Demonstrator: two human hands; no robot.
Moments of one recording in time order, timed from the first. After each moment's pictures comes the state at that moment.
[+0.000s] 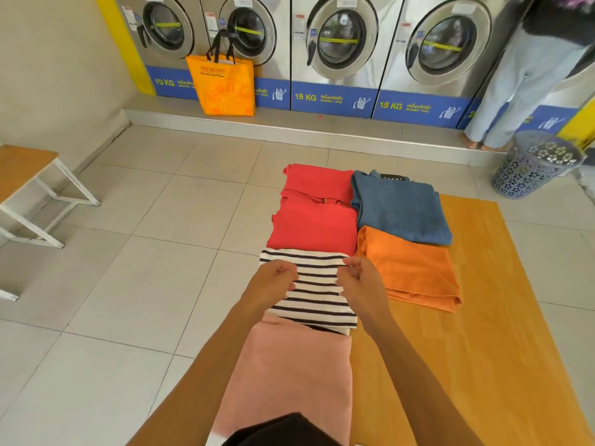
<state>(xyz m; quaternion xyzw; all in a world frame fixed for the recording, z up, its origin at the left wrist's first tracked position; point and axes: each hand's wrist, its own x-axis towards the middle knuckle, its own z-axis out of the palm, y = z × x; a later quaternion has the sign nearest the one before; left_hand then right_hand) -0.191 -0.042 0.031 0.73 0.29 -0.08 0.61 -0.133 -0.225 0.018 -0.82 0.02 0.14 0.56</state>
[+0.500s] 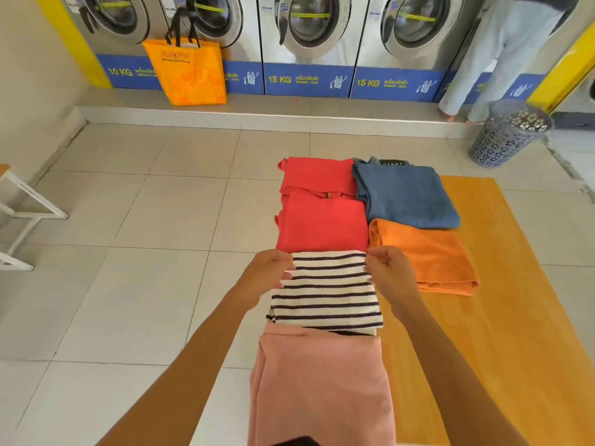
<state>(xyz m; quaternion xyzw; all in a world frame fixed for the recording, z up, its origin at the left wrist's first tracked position) -0.146 0.041 0.015 0.73 0.26 -0.15 0.61 -0.101 -0.207 0.014 -0.83 0.10 0.11 0.53</state>
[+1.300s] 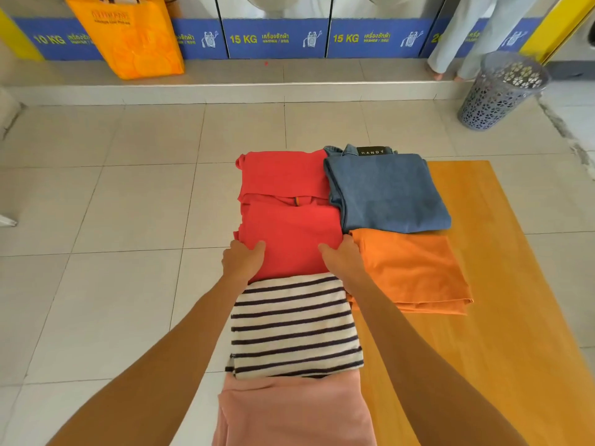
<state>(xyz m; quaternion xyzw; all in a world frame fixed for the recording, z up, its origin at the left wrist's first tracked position) 0.001 0.031 -0.061 0.79 0.41 -0.15 0.43 0.036 -0.174 -0.054 -0.83 0.19 0.25 0.45</state>
